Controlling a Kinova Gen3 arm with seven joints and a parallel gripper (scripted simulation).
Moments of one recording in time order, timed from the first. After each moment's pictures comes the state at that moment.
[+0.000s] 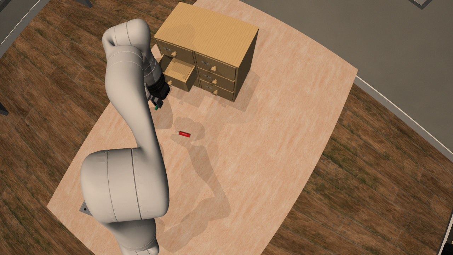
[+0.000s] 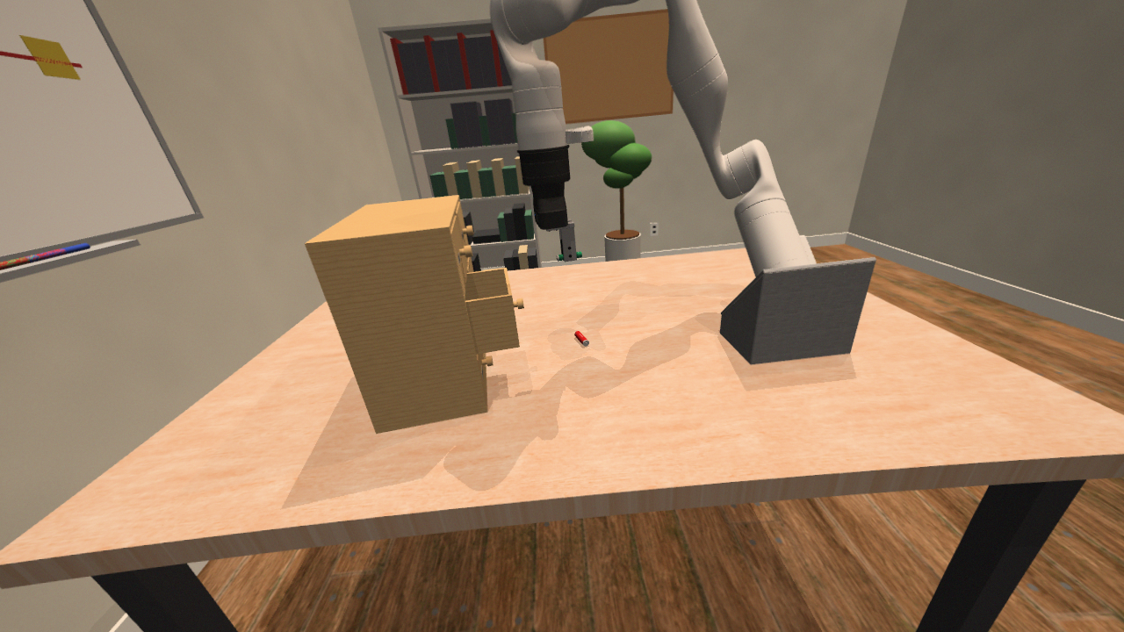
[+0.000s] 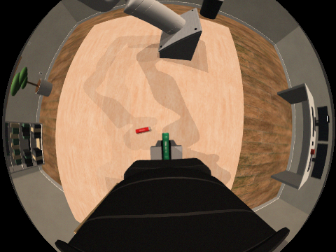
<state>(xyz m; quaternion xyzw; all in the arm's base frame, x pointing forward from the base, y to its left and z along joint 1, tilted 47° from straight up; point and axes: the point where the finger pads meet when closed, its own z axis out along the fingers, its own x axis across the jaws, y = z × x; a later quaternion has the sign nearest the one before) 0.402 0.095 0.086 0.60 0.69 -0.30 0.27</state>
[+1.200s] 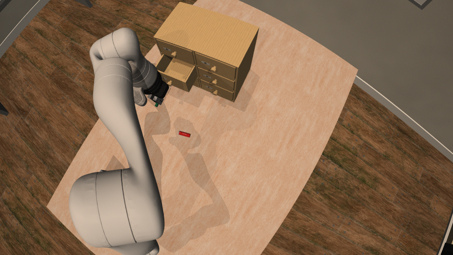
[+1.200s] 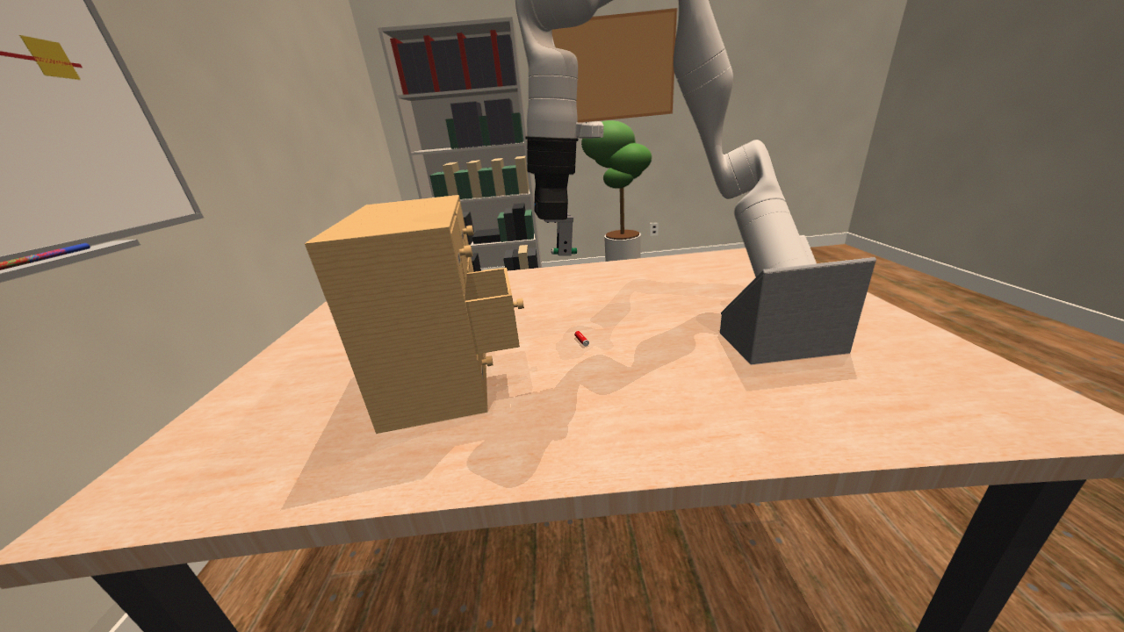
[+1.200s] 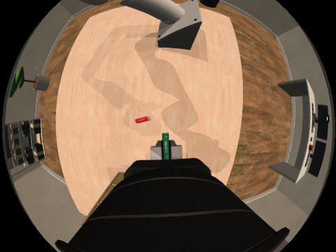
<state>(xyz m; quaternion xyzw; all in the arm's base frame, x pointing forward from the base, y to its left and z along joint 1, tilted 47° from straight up) 0.409 0.104 0.093 0.59 0.70 -0.25 0.31</state>
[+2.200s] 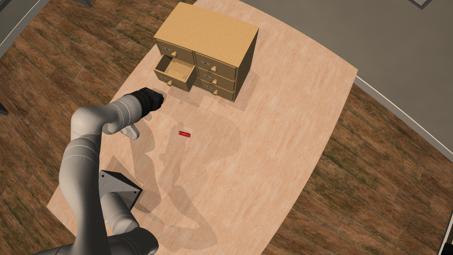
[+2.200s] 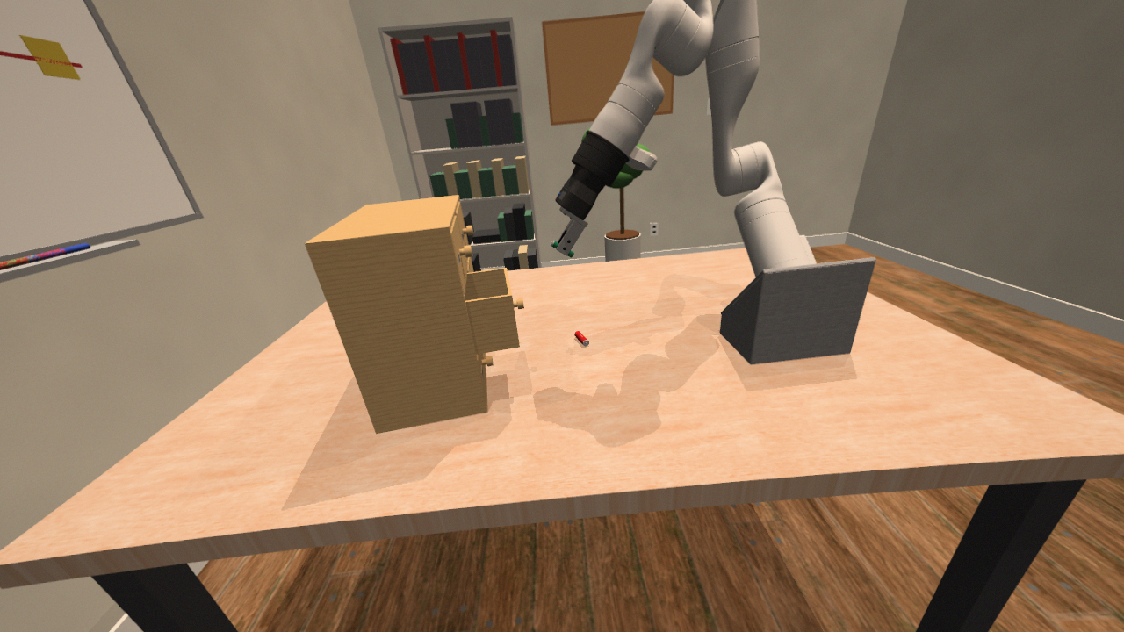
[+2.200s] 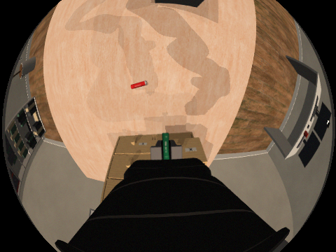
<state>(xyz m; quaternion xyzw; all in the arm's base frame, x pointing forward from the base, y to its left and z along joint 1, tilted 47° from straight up) 0.405 0.103 0.096 0.49 0.74 -0.05 0.45</state>
